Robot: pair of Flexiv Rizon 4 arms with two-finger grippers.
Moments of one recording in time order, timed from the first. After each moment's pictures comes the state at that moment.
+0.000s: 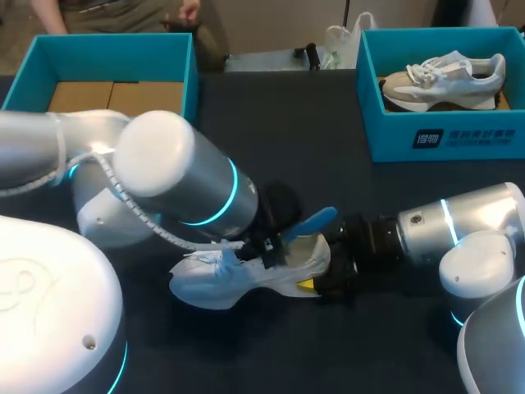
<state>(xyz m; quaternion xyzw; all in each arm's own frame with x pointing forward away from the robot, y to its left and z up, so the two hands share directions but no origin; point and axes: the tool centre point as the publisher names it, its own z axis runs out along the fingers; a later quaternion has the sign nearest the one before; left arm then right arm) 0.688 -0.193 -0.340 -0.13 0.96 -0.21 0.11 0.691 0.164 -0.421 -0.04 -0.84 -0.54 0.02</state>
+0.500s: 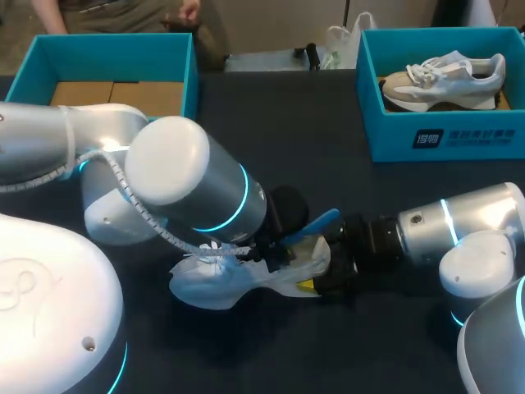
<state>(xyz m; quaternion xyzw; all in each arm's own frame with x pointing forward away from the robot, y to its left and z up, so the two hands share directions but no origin) 0.685 -0.196 -0.335 -0.11 0.96 -0.21 0.13 0.691 0.164 -0.421 -0.04 -0.84 -0.54 0.02</state>
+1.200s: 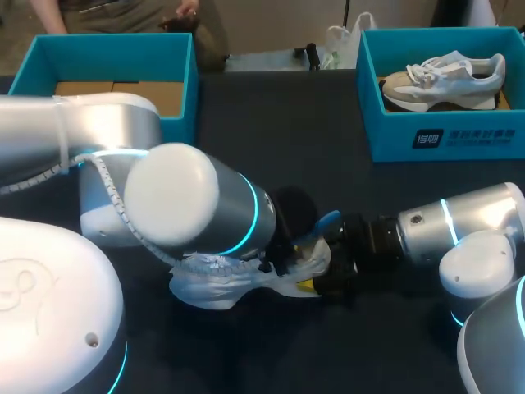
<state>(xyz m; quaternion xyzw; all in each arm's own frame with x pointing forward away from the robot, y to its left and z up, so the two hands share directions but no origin) 0.675 -0.204 -0.304 -0.13 0.95 -0.21 0.20 0.691 0.164 -0.421 -0.04 -0.84 -0.54 0.02</state>
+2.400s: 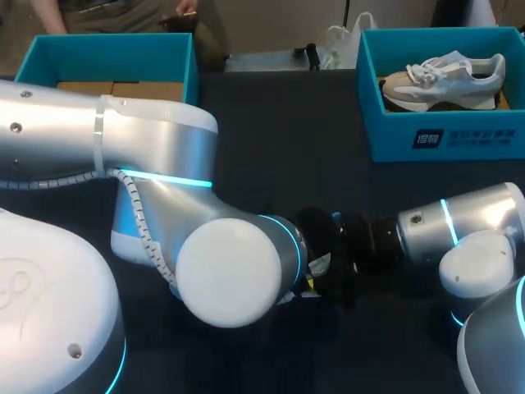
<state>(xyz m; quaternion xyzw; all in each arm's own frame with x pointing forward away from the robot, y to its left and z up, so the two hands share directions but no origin) 0.665 -0.216 -0.302 -0.18 0.92 -0.18 0.28 0.691 0.164 -0.421 -0.04 -0.84 -0.54 0.02</state>
